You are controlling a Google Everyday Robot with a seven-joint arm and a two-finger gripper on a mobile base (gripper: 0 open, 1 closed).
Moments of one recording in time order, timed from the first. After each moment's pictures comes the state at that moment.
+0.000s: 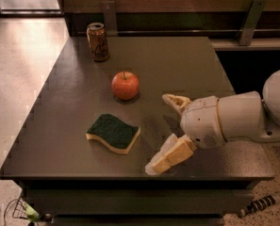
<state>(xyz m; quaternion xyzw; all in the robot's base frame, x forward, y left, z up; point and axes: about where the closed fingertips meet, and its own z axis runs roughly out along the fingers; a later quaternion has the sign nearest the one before) 0.419 -0.041 0.852 -0.55 0.68 0.27 0.40</state>
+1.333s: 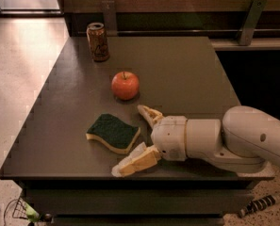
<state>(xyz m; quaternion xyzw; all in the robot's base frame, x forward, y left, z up) 0.428 0.029 0.819 -0.48 0.65 0.36 0.47</state>
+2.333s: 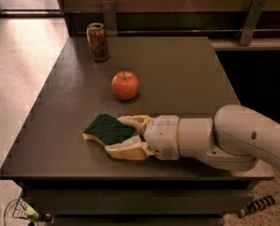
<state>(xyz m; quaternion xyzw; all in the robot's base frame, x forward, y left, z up) 0.428 0.044 0.819 -0.49 0.64 0.37 0.47</state>
